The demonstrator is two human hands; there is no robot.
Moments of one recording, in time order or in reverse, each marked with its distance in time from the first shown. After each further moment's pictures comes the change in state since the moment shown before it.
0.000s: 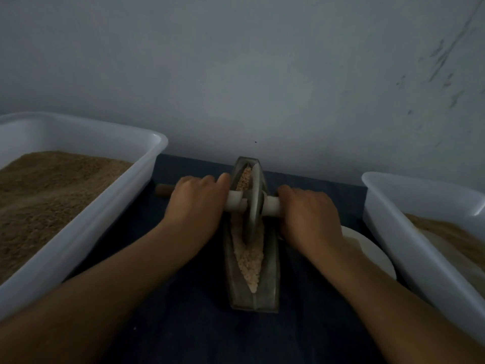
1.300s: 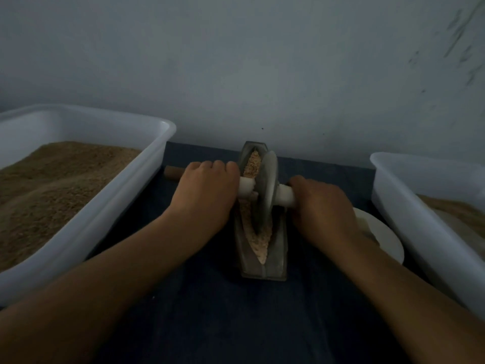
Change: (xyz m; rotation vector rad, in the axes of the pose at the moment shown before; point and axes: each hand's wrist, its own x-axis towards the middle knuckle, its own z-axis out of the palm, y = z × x) left_hand -0.022 0.007 -0.022 0.048 -0.003 0.053; right_hand -0.026 0.001 -0.004 0.176 0.003 0.005
